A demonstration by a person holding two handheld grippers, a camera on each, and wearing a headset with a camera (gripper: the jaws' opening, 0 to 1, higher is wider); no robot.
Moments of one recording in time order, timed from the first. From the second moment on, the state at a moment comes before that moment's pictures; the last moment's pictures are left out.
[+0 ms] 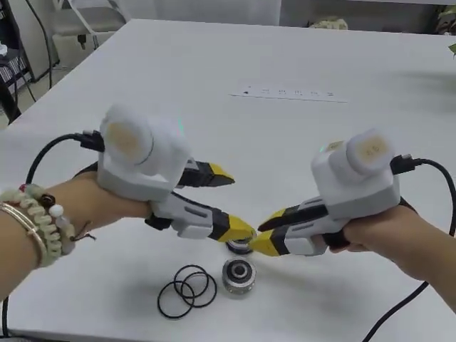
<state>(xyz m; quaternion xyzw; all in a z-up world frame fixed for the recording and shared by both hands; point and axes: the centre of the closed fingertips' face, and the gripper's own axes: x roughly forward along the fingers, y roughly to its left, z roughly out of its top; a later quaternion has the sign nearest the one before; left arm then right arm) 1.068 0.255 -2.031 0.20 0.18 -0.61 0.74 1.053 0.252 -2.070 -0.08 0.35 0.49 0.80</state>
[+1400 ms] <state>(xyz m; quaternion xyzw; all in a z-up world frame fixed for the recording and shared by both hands) 1.059 0.249 -2.061 0.18 0.20 -0.61 0.74 1.047 0.255 -2.081 -0.16 0.32 0.51 0.78</state>
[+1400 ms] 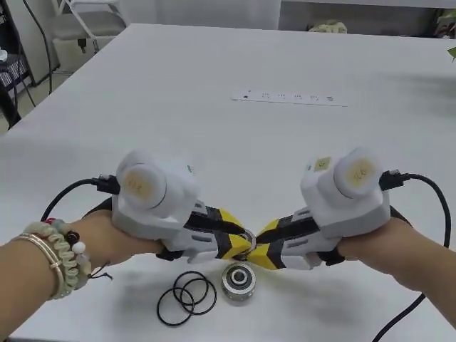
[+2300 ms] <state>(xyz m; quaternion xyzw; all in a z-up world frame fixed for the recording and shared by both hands) 1.061 0.253 -2.061 0.20 0.22 -0.62 0.73 1.062 0.243 -2.074 -0.06 0.36 0.46 0.81</state>
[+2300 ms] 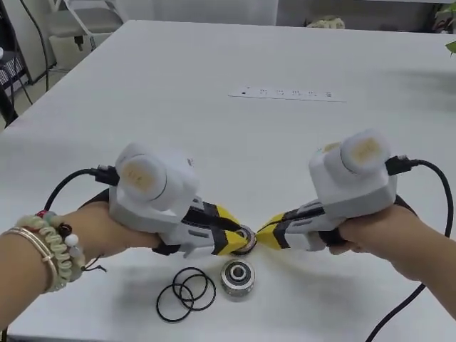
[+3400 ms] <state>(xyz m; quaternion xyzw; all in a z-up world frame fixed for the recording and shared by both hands) 1.057 0.255 -2.061 0.22 0.21 -0.62 0.73 1.057 0.253 -2.062 0.03 0.37 0.45 0.81</state>
